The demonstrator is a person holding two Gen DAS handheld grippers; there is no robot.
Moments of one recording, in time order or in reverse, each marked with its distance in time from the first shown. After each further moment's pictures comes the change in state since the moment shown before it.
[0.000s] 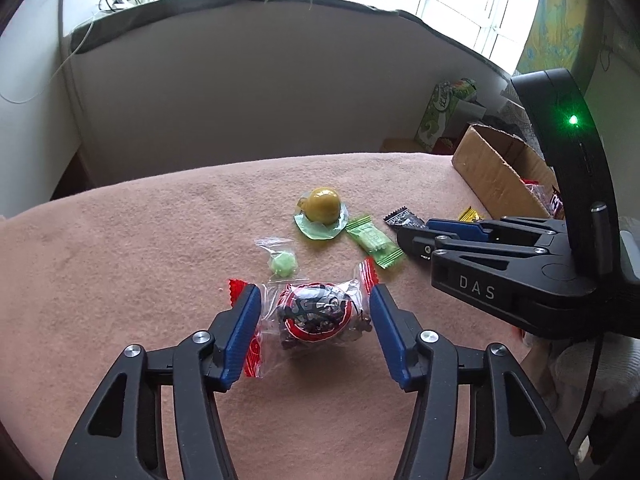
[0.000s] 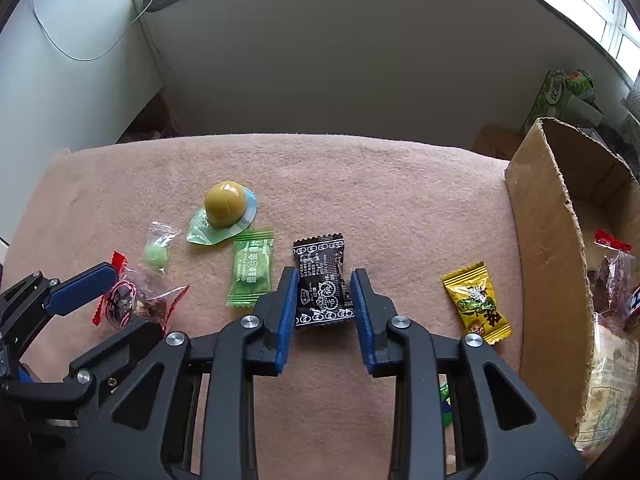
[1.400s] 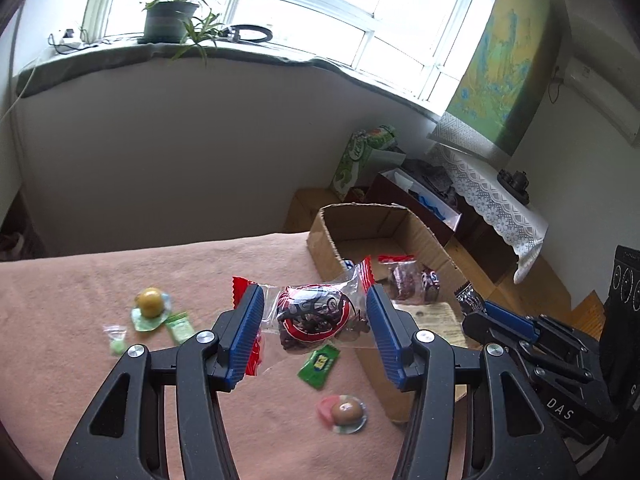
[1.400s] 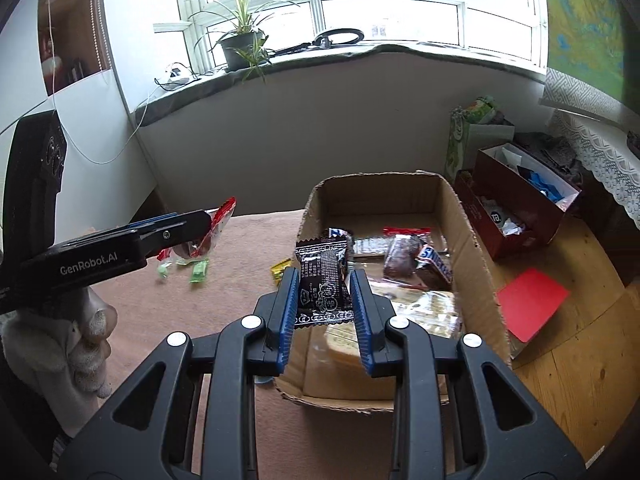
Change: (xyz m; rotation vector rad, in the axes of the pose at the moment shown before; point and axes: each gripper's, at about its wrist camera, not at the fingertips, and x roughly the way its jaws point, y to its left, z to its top) left arm -0.035 -0.114 0.065 0.001 -0.118 -0.226; right arm -0.193 -0.139 -0.079 0.148 -0.322 -0.023
